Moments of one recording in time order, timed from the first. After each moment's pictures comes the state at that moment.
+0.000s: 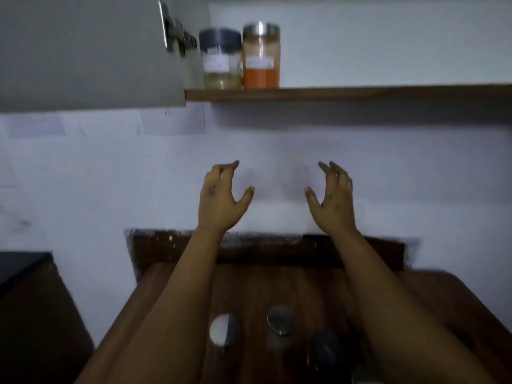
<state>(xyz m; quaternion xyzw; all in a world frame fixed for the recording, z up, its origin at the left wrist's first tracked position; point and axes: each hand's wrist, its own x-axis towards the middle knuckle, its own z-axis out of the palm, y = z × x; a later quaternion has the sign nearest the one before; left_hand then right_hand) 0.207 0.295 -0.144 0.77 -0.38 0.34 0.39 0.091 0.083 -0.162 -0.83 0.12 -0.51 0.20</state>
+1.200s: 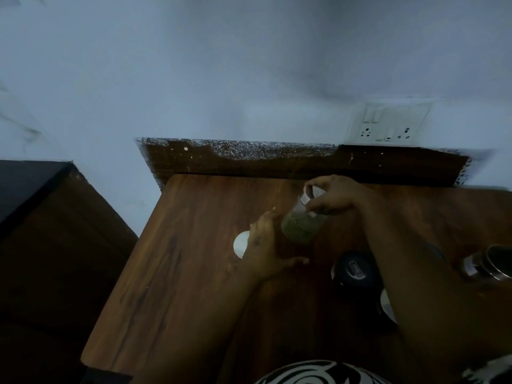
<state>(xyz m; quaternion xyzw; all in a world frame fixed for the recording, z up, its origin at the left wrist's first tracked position) 0.146 0.314 -0.396 0.84 -0.37 -0.02 0.39 0.131 0.091 -0.295 -0.91 0.19 0.10 0.35</state>
